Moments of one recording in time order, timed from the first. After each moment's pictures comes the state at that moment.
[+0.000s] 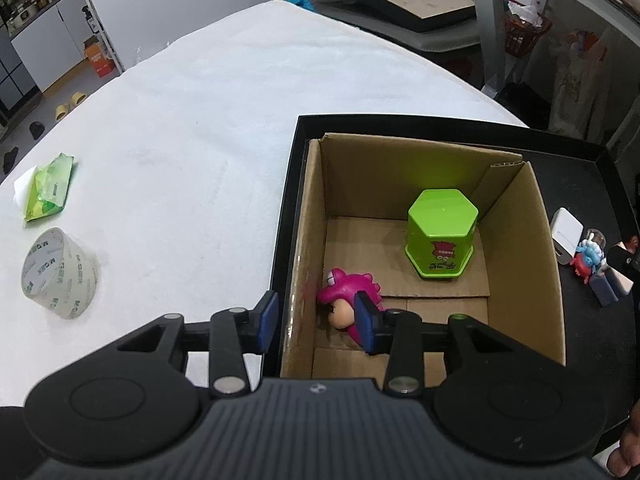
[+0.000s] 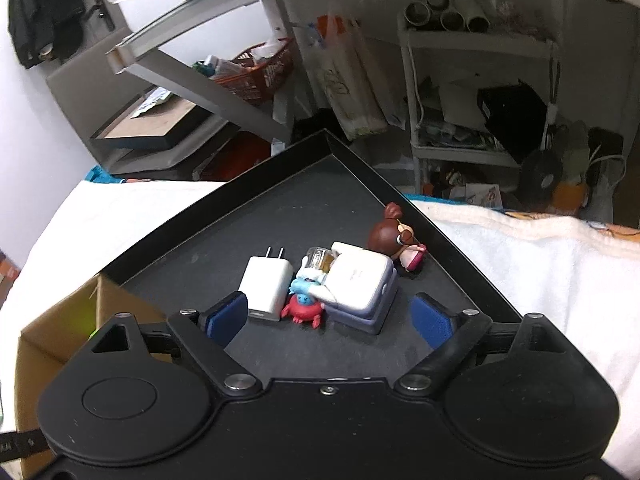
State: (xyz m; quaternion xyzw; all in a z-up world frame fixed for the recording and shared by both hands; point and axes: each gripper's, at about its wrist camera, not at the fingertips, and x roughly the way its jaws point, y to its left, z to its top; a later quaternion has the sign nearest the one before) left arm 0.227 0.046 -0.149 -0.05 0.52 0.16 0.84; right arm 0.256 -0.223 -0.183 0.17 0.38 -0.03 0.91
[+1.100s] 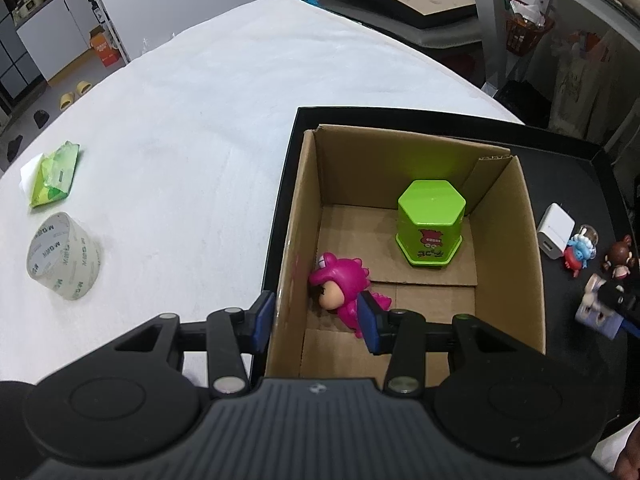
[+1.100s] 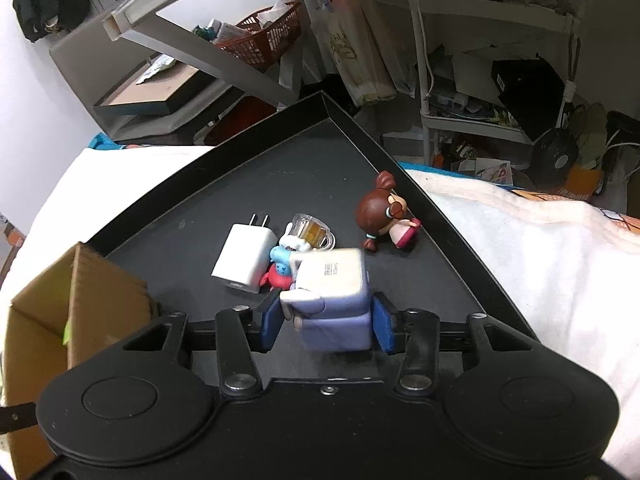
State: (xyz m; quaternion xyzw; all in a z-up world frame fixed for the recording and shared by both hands) left arm 0.219 0.035 -0.140 -0.07 0.52 0.17 0.83; right arm 0.258 -0.238 -0.193 0.16 0.43 0.01 0.89
